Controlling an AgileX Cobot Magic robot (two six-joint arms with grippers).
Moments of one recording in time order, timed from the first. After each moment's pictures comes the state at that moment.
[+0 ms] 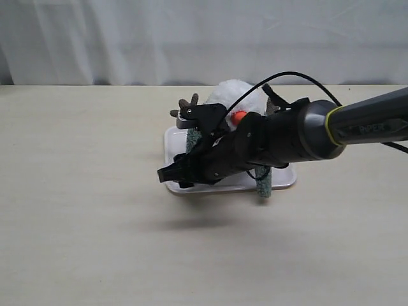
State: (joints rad) left arm -0.06 0.00 0.00 0.04 0.34 0.05; right arm 0.61 2.03 -1.17 0.60 0.15 -0.34
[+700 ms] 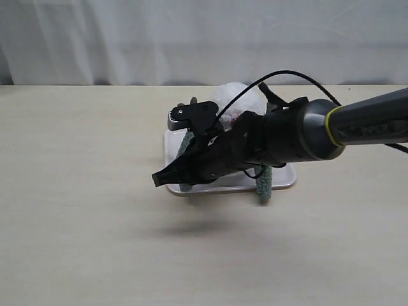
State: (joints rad) left arm -0.06 0.00 0.00 0.04 0.34 0.05; right arm 0.63 2.00 -1.17 0.59 0.16 -0.40
